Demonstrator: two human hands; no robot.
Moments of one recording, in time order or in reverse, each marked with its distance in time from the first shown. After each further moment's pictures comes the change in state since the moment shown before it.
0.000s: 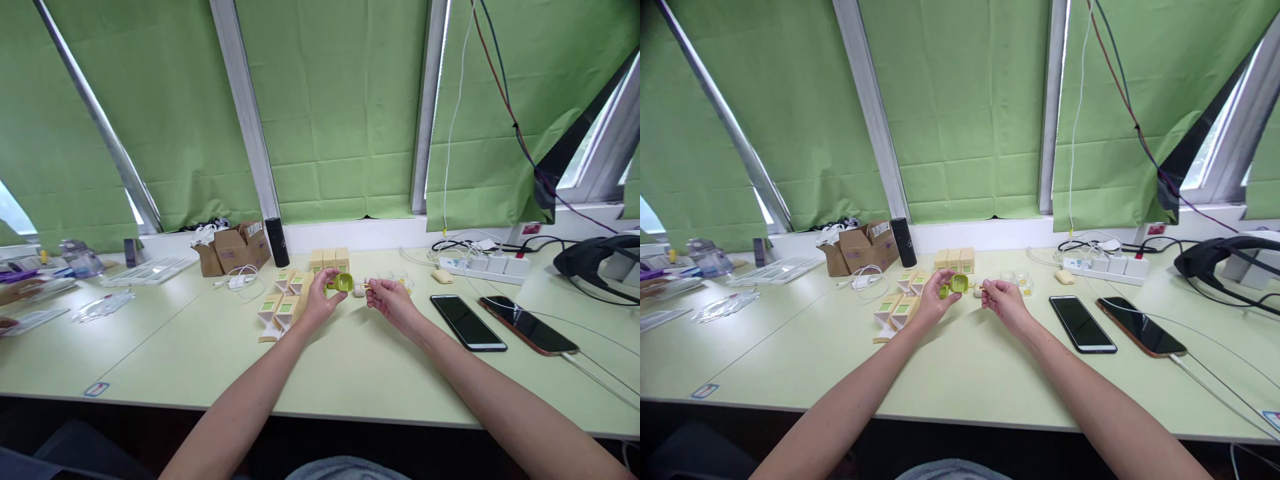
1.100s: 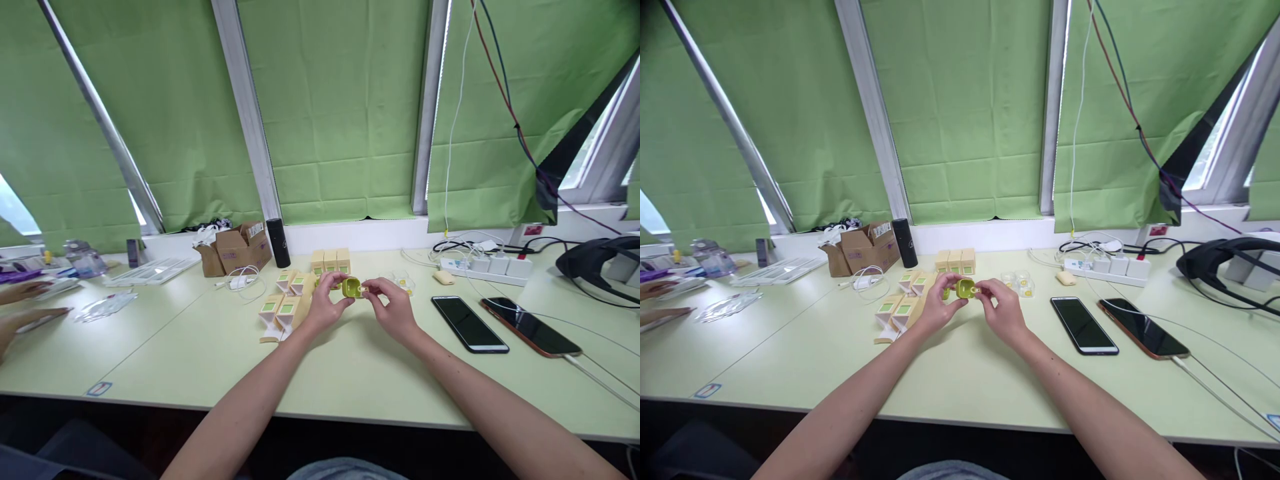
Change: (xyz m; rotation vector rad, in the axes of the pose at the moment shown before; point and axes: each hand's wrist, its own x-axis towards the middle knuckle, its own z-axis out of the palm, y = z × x) left_hand -0.008 0.019 0.005 0.115 -0.068 0.085; right_hand -0.019 0.000 0.014 -0.826 0.063 -0.804
